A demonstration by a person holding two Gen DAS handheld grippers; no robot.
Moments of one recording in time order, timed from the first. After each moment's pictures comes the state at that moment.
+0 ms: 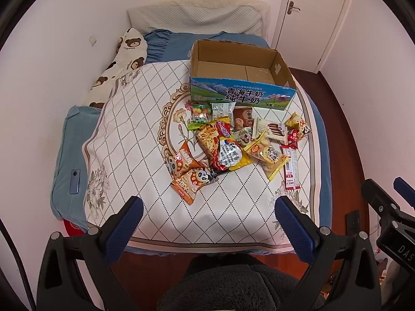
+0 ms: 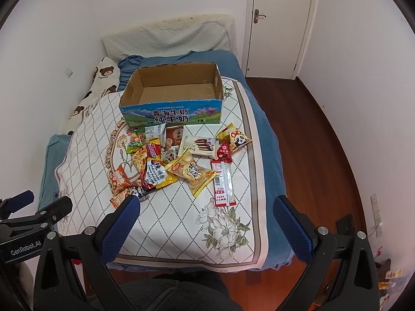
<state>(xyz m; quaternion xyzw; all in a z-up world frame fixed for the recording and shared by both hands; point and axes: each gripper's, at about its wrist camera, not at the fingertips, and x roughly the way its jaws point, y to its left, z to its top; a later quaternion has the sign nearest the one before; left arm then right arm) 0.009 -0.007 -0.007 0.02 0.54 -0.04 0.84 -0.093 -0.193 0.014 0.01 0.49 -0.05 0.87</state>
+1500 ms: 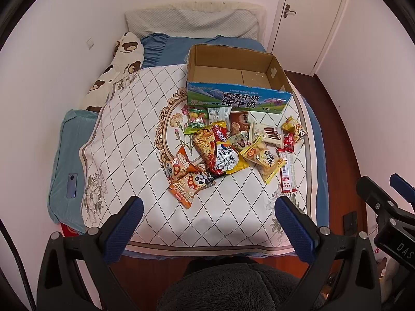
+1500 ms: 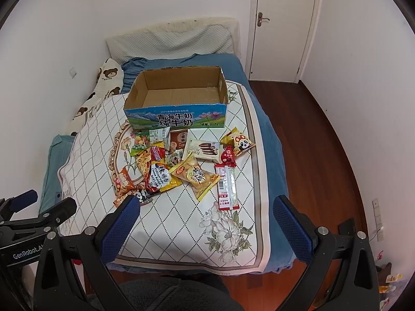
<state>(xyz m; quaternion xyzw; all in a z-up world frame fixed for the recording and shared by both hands) 0.007 -0.001 -0.002 0.01 0.53 -0.05 0.84 -0.090 -0.192 0.018 0.01 0.48 -0.04 0.87</state>
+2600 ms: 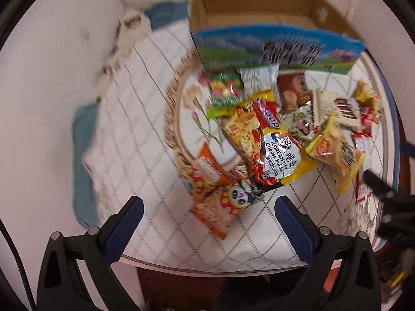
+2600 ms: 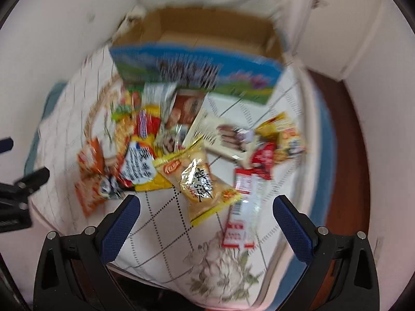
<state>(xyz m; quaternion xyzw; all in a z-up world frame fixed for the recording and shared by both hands) 0.147 -0.013 -0.163 0.12 0.63 0.02 0.76 0.079 -0.189 -0.193 -0.08 0.59 0.09 0.80</state>
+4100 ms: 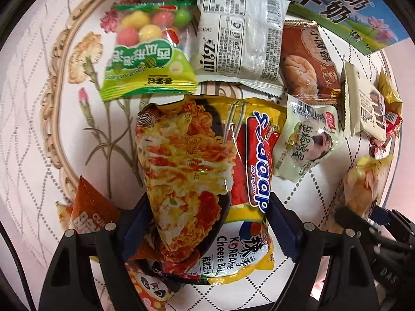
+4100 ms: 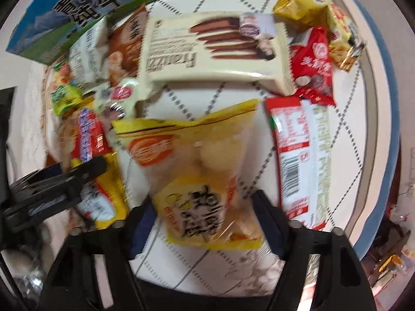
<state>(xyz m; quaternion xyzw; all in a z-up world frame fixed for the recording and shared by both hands) 0.182 0.031 -0.350 0.03 0.70 -0.10 0.70 0.112 -0.191 -0.322 0.11 0.71 -0.02 0.70</state>
